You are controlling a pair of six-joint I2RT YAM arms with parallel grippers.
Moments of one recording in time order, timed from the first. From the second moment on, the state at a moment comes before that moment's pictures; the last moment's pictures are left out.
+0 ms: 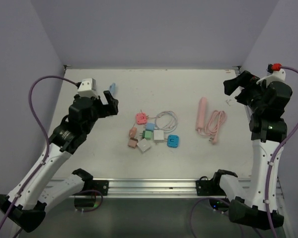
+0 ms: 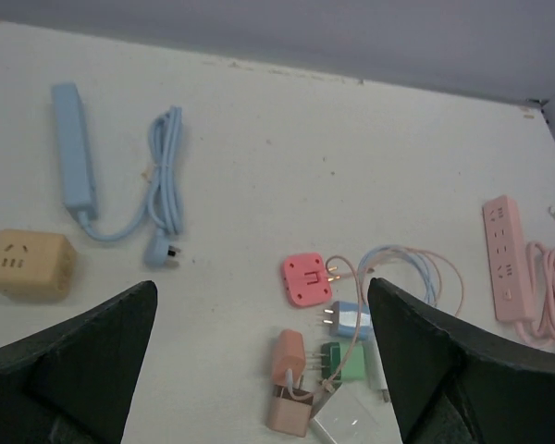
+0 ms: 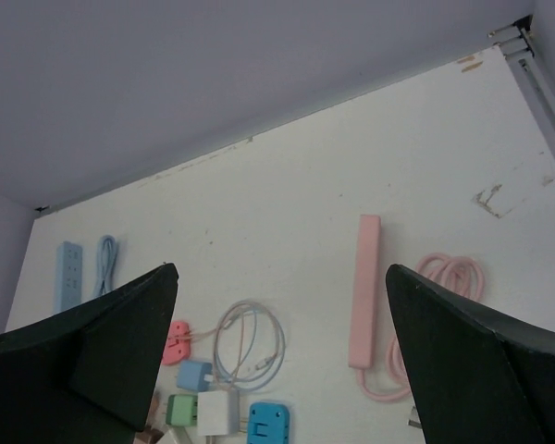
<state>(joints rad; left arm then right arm) -0.51 0.88 0.98 -0.44 -0.31 -0.43 -0.24 0.95 1.28 -0.58 -0.25 0.41</state>
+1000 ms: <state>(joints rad) -0.50 0.52 1.44 -0.72 -0.78 -0.22 -0.01 0.56 1.49 -0.82 0.06 0.18</state>
